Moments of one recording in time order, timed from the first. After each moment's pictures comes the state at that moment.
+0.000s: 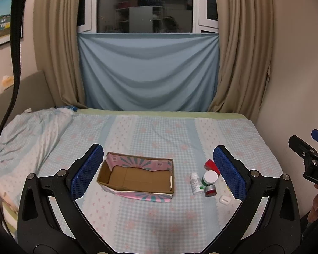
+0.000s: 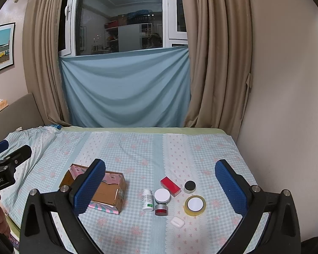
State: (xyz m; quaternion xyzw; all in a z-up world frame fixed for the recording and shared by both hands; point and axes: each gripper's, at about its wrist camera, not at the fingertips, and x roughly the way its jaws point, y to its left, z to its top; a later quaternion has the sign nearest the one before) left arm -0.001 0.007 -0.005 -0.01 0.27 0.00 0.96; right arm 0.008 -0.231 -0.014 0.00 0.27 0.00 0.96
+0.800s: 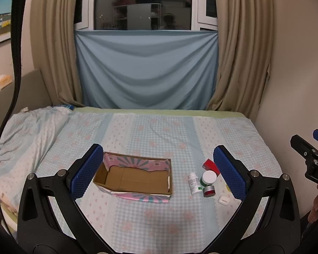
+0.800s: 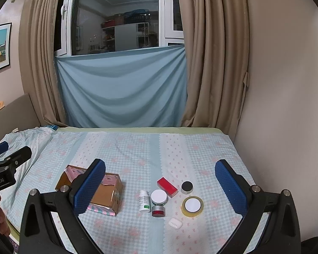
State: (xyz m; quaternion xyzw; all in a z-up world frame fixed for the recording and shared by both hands) left arm 0.014 0.005 -0.013 -0.01 0.28 0.00 0.96; right arm 0.011 -0.234 -0.014 0.01 0.27 -0.02 0.96
